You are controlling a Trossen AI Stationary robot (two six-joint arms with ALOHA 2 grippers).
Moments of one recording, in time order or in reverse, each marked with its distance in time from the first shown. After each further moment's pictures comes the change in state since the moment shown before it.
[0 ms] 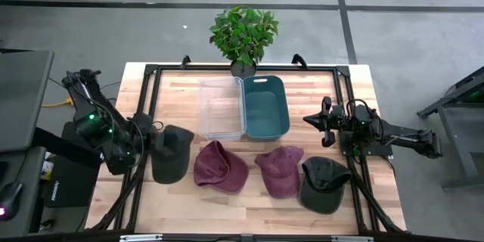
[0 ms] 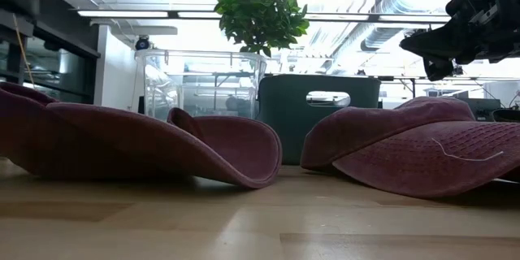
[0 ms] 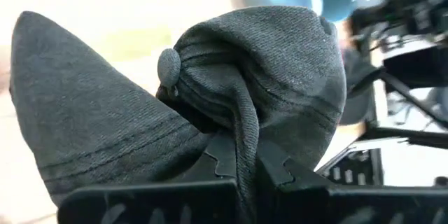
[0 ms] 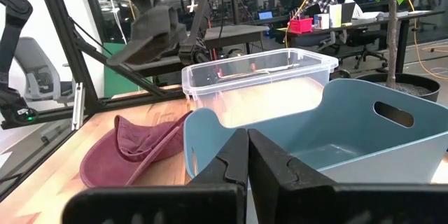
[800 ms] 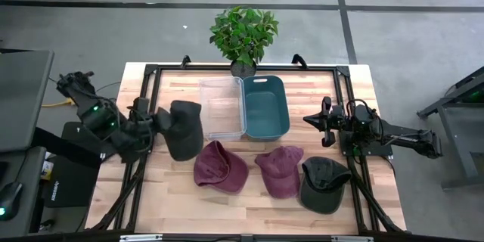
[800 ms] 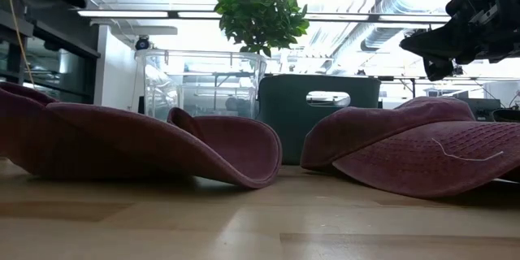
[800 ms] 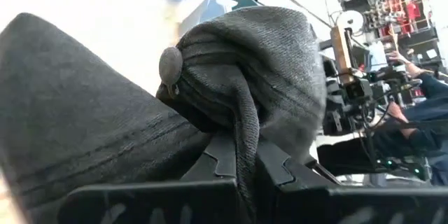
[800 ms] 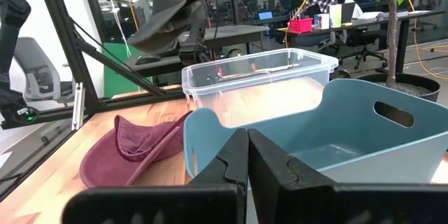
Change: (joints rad) left arm 0.210 0.008 0.034 0.092 -0.268 0.109; right arm 0.000 0.000 0.000 0.000 0.000 0.000
